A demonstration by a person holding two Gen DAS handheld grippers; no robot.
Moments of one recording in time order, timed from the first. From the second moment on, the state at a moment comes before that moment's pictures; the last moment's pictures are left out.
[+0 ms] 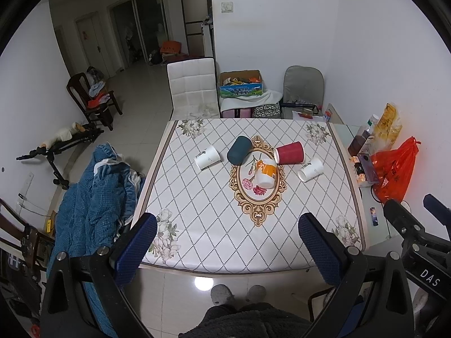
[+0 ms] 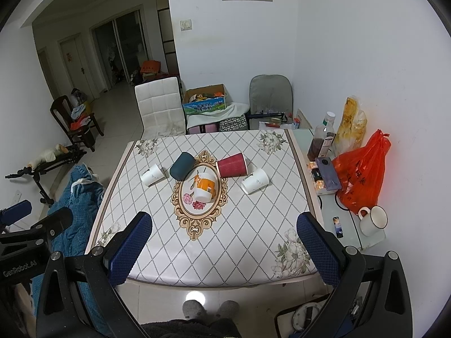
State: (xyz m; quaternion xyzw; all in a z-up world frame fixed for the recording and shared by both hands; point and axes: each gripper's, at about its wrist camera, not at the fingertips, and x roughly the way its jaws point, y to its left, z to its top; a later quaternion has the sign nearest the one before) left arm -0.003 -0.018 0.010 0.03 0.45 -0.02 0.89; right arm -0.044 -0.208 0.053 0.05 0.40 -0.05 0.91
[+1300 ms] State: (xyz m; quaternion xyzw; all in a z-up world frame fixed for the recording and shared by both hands) left arm 0.121 -0.150 -0.141 0.11 0.56 -0.08 0.81; right arm 0.038 -0.355 -0.158 0.11 0.54 -0.16 0.82
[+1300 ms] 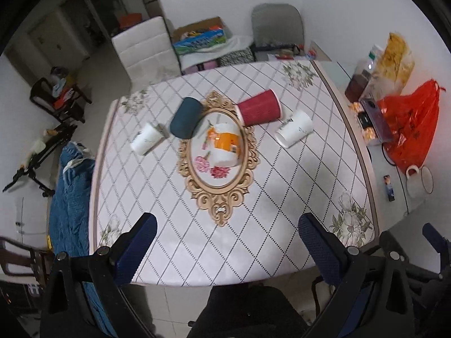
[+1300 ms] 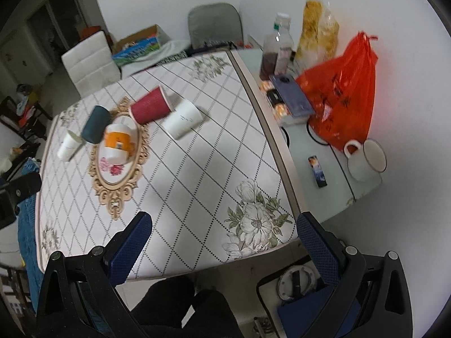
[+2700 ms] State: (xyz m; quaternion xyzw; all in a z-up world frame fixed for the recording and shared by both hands) left arm 0.320 -0.356 -0.336 0.37 0.60 -0.24 0.67; right arm 0.176 -0.433 -0.350 0.19 0.66 -0.26 0.68
